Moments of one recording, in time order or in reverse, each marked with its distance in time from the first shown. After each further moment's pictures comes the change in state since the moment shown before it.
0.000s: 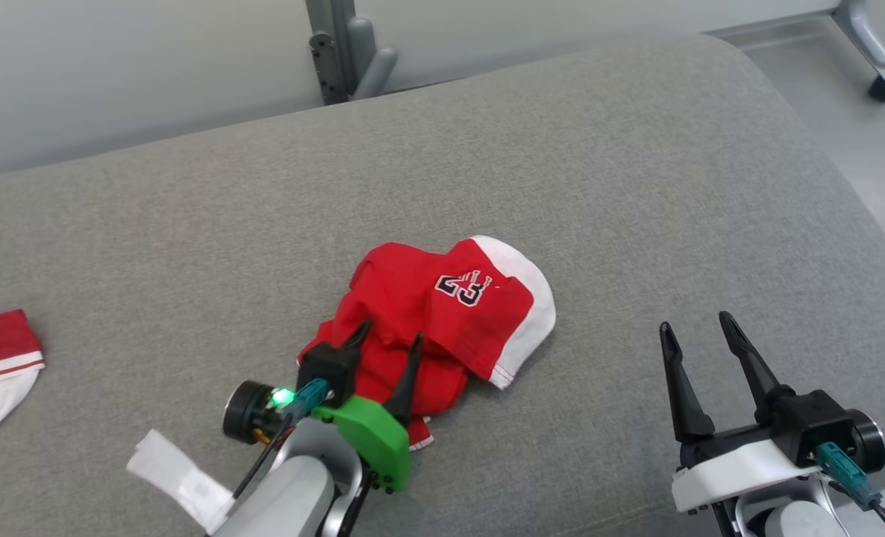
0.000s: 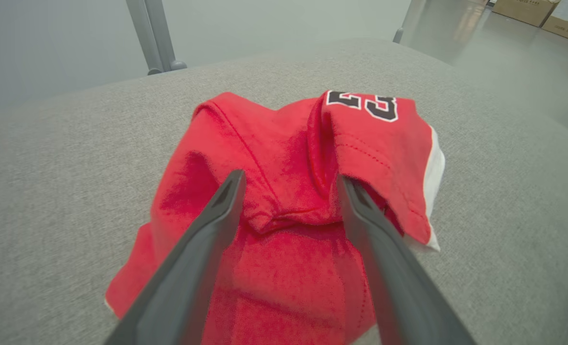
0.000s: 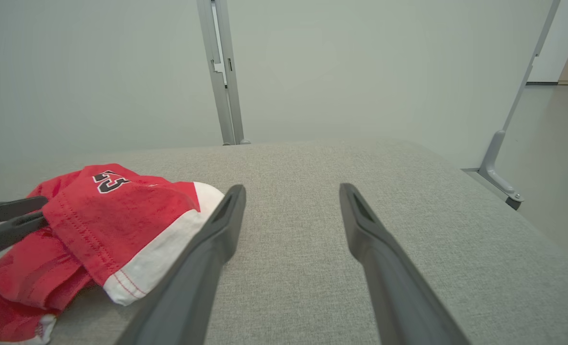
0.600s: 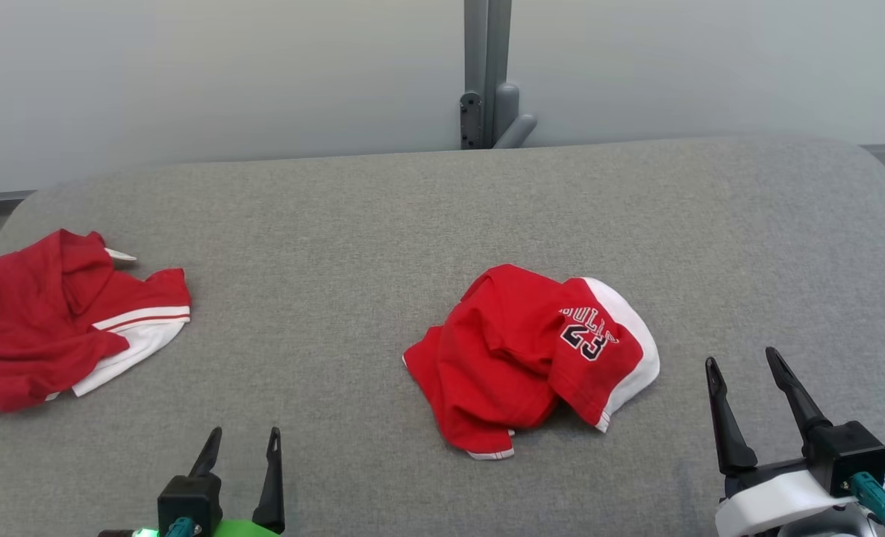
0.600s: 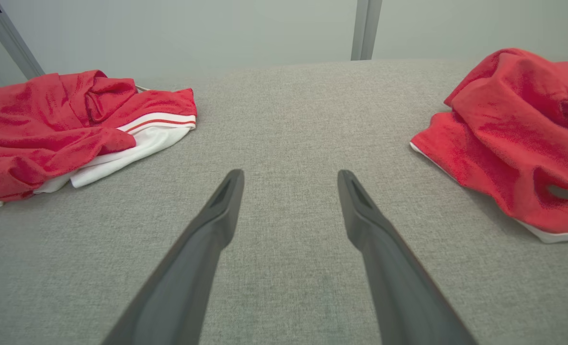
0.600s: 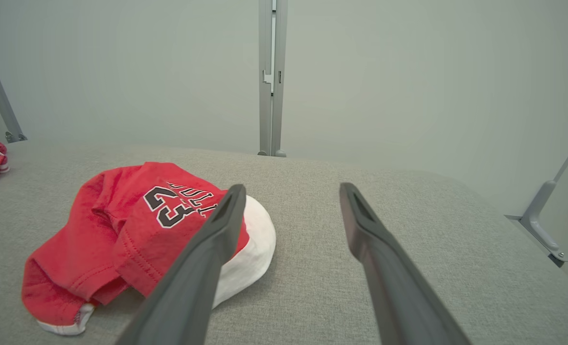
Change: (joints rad) left arm 0.356 0.206 0.166 -0.208 0.005 0.169 -0.099; right arm 0.080 -0.042 -0.074 -0.006 -0.049 0.000 0.000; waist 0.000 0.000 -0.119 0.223
